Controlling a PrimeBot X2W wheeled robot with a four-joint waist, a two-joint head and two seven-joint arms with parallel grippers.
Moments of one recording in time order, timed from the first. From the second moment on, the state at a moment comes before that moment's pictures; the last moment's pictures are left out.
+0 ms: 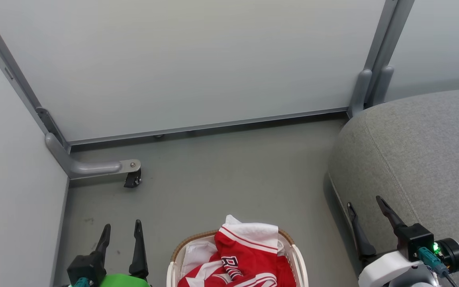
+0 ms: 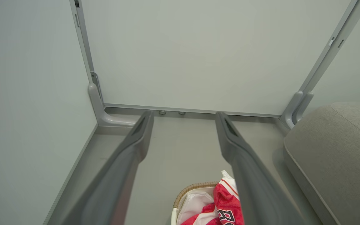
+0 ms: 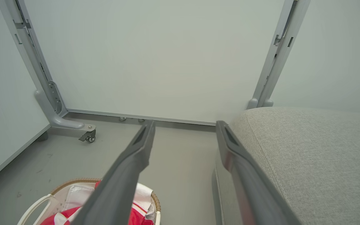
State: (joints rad) left arm 0.04 0.05 -0.12 0.30 -0.28 -0.04 -0.26; right arm 0.00 -0.05 0.01 0.21 0.02 0.13 -0.25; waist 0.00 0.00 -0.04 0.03
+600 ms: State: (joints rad) left arm 0.04 0.05 -0.13 0.31 -0.25 -0.04 -0.26; right arm 0.00 -0.05 0.02 0.21 -0.02 0.13 -0.26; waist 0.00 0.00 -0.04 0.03
